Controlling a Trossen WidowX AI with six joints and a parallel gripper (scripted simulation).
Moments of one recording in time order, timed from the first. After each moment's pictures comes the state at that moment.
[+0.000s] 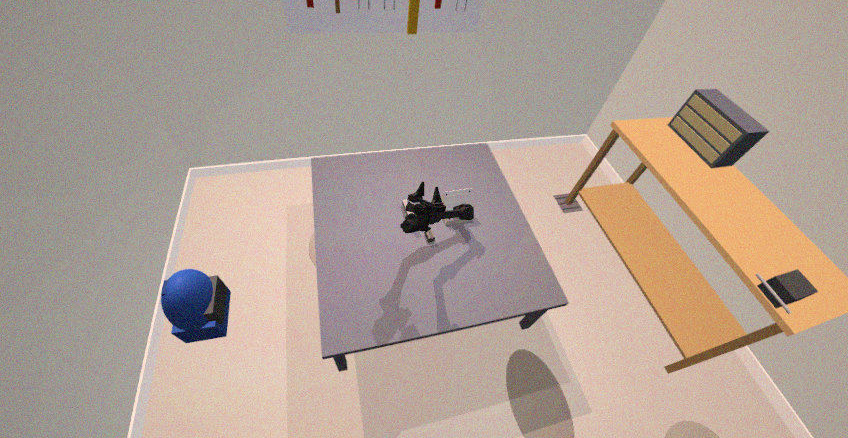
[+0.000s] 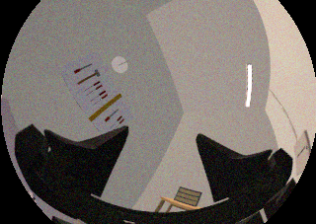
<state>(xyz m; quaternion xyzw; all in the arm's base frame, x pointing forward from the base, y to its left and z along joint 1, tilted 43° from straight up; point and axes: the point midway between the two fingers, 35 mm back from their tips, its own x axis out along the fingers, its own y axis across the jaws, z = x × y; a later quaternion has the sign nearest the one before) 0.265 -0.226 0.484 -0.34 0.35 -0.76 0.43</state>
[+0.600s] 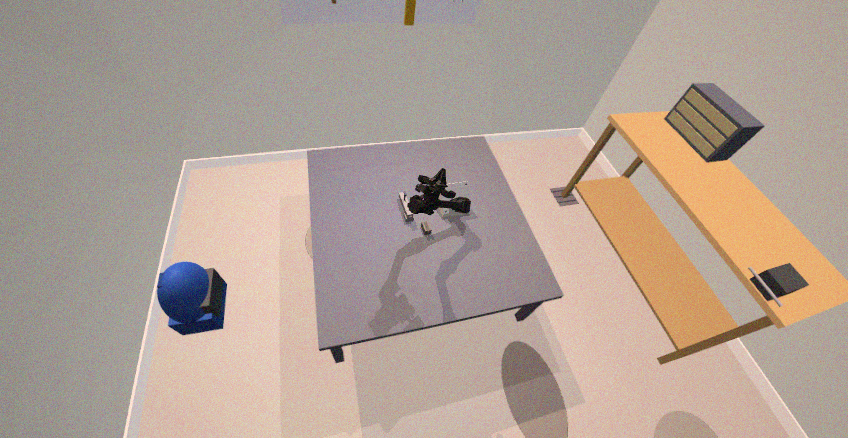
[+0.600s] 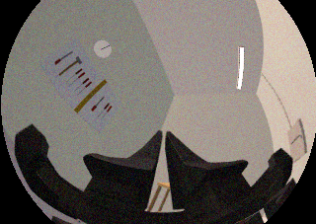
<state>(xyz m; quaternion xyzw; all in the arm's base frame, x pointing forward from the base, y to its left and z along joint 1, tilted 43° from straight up) 0.191 -0.243 0.507 -0.29 0.34 -0.82 0.35</state>
